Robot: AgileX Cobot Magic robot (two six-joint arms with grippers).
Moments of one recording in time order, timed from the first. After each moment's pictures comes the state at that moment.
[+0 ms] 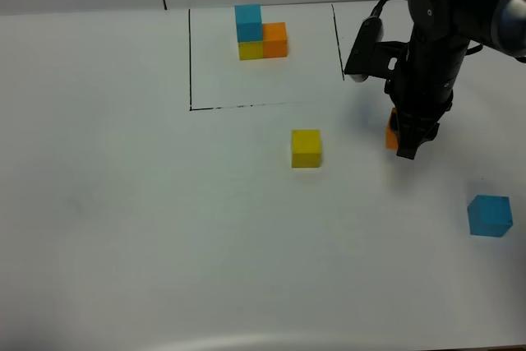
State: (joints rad) left arm -0.02 0.07 -0.51 -0.12 1.07 0.02; right arm 0.41 2.02 -1.50 -0.12 1.06 -0.81
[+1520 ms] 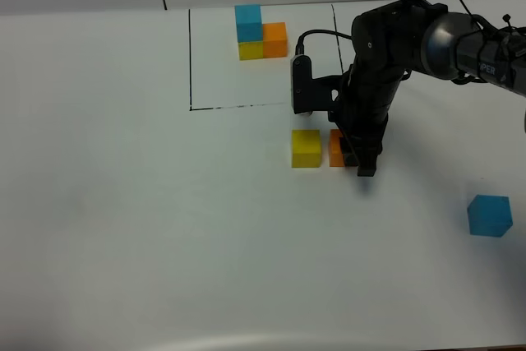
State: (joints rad) left arm -0.02 0.07 -0.51 -0.12 1.07 0.02; right arm 0.48 2.21 -1.58 0.01 0.90 -1.10
